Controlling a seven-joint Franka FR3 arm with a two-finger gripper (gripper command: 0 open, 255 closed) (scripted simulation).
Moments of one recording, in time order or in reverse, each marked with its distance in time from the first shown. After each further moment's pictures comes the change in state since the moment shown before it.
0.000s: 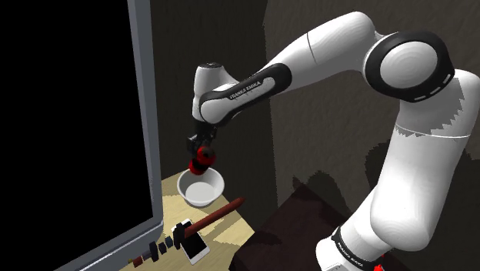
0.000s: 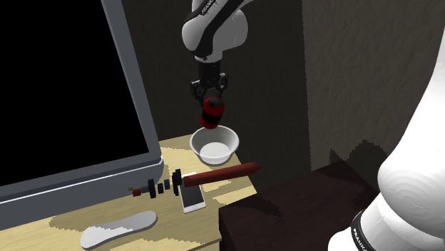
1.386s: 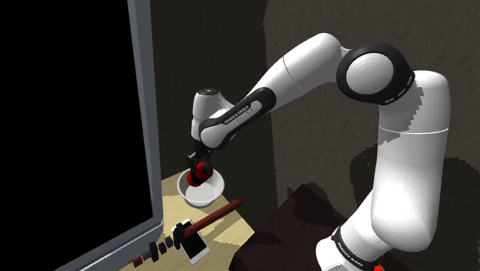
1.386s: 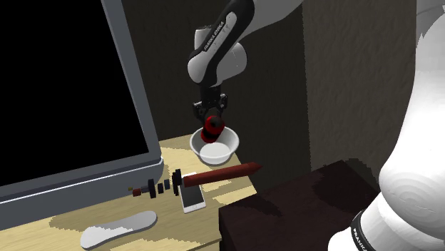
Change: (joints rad) arm 0.025 0.151 -0.034 -0.019 -0.058 0.166 0.039
